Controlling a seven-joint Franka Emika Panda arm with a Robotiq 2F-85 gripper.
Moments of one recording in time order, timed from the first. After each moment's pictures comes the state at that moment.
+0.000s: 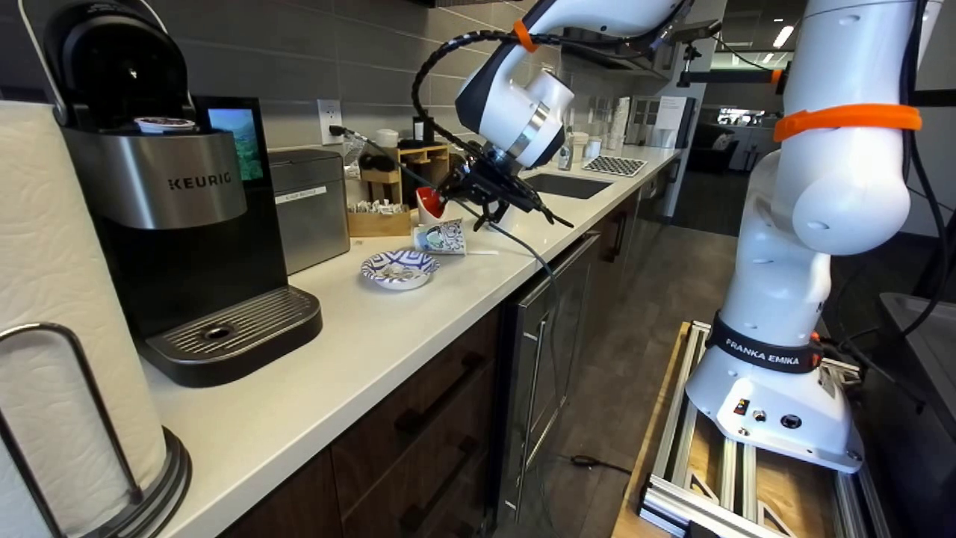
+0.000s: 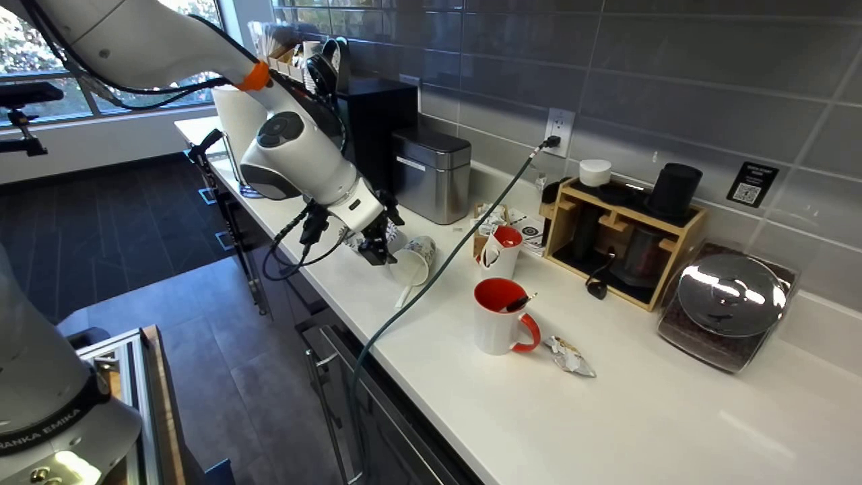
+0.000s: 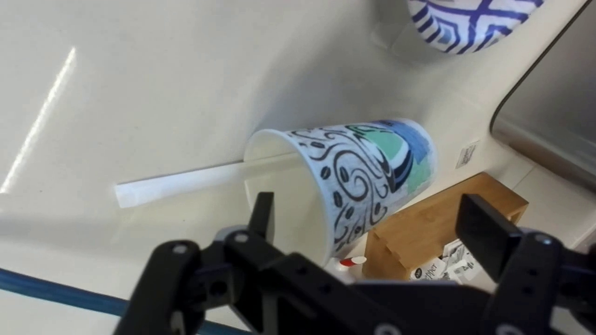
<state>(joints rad) 0.21 0.04 -0.12 -2.47 1.15 3.13 -0.19</state>
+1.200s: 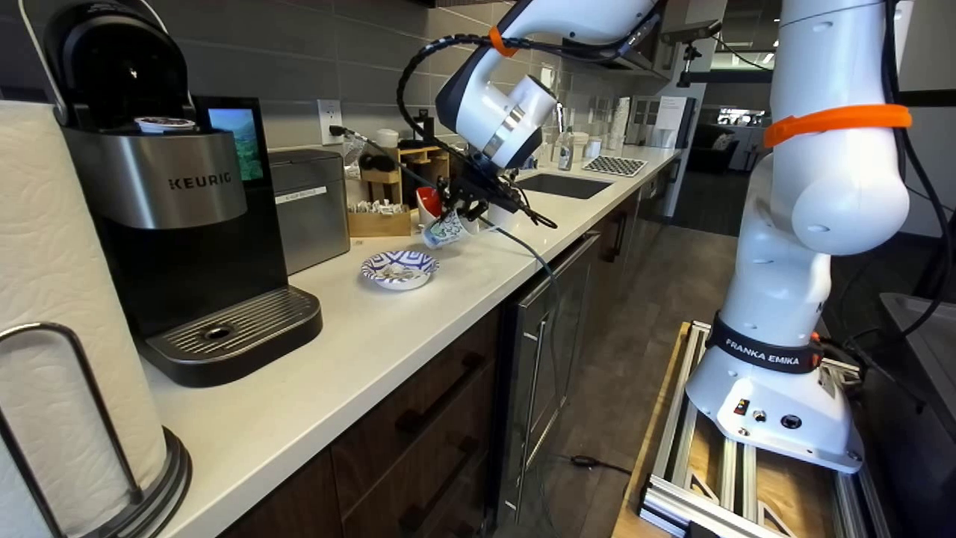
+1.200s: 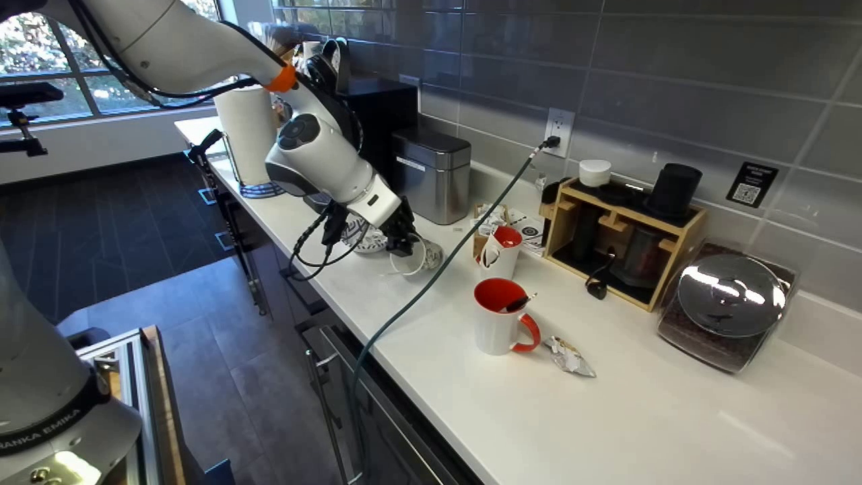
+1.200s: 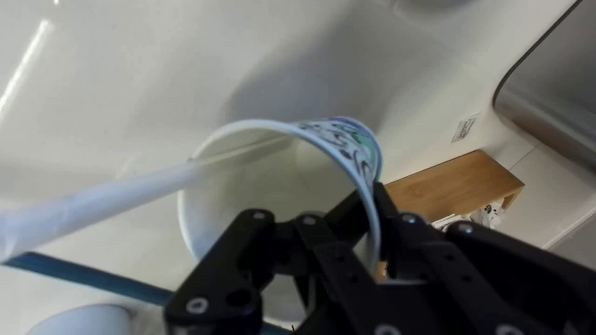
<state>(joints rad) 0.20 0.15 -0.11 -2.35 1.25 3.19 -0.35</state>
